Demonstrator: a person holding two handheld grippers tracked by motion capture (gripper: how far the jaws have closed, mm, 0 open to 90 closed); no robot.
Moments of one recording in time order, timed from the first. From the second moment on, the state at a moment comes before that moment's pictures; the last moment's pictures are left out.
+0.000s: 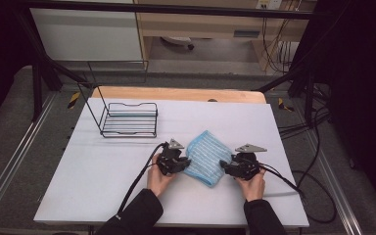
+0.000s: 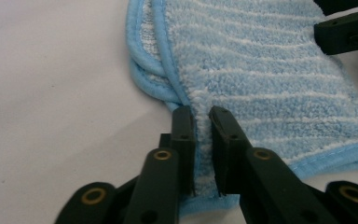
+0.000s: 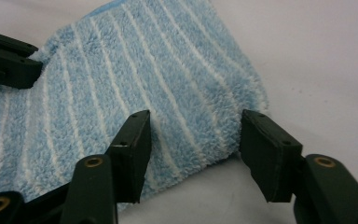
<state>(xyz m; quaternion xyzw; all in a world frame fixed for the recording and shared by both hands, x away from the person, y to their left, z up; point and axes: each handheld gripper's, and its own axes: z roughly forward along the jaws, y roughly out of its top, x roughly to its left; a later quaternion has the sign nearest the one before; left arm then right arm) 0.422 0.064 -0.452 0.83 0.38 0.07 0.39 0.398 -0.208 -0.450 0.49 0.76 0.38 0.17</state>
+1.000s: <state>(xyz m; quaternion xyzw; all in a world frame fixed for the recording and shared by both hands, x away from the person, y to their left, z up) 0.353 0.122 -0.449 0.79 0.45 0.09 0.41 0.409 -0.158 -0.444 0.40 0.82 0.40 0.11</state>
